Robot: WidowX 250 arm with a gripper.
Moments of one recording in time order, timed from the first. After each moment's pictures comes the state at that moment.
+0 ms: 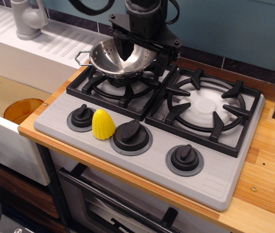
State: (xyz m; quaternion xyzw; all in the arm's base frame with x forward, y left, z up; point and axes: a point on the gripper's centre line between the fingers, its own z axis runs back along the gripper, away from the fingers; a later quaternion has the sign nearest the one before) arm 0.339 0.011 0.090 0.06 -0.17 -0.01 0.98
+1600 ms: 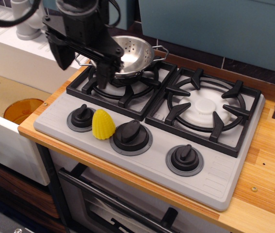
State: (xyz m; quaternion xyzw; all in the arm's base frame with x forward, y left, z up) arm 0.264 0.040 0.110 0.09 -0.13 -0.01 0.99
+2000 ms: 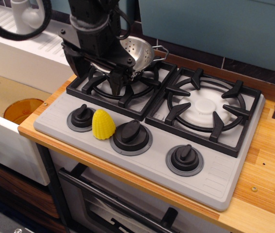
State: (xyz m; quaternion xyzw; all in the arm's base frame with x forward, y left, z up) arm 0.278 0.039 0.090 0.06 -0.16 -0.01 0.99
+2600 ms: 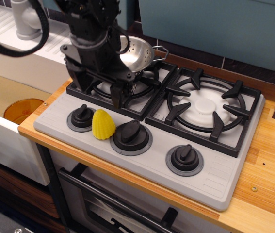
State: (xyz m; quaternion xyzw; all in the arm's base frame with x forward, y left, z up) arm 0.268 0.039 0.073 0.05 -0.15 -0.01 0.99
